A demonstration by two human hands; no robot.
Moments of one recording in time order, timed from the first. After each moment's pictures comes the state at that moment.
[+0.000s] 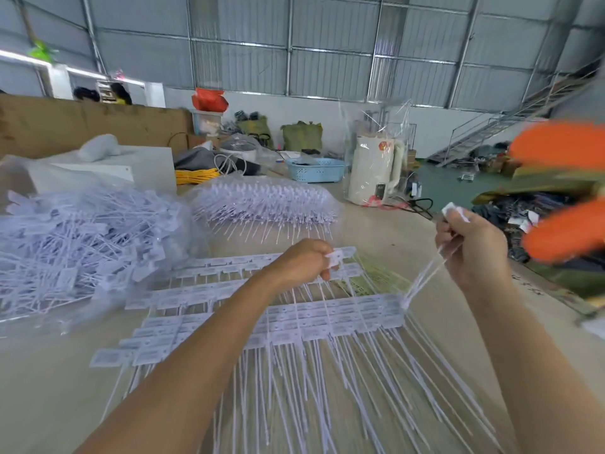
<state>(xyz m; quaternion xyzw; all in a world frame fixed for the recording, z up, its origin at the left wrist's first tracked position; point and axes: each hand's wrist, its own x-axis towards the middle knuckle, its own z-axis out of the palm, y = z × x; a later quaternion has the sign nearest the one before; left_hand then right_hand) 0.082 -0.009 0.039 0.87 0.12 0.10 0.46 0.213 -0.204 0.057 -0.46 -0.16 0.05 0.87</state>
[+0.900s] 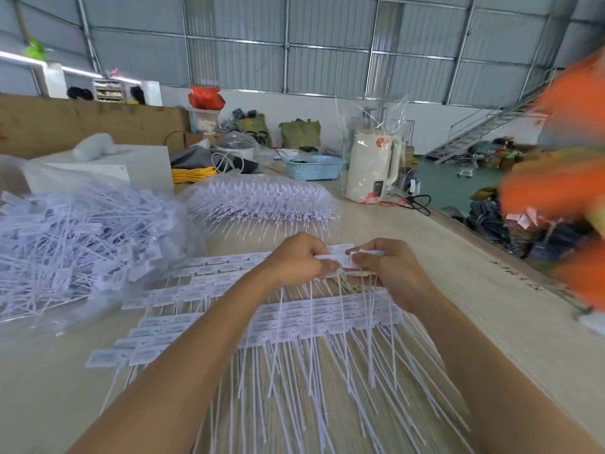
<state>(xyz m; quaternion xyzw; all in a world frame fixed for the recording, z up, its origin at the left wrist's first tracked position) 0.080 -0.005 0.037 0.91 0.10 0.13 0.38 0.167 -0.151 0.024 -0.69 -0.27 0.14 0.65</state>
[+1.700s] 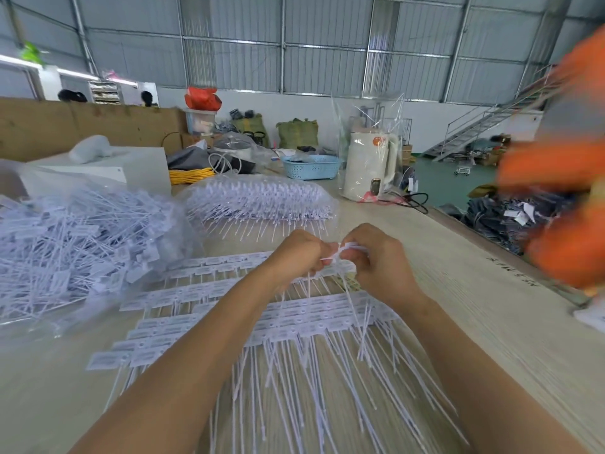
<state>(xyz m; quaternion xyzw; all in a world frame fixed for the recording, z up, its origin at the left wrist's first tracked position) 0.081 -0.021 0.044 0.80 0.15 0.15 0.56 0.161 -0.149 0.021 -0.72 -0.52 -0.25 0.39</state>
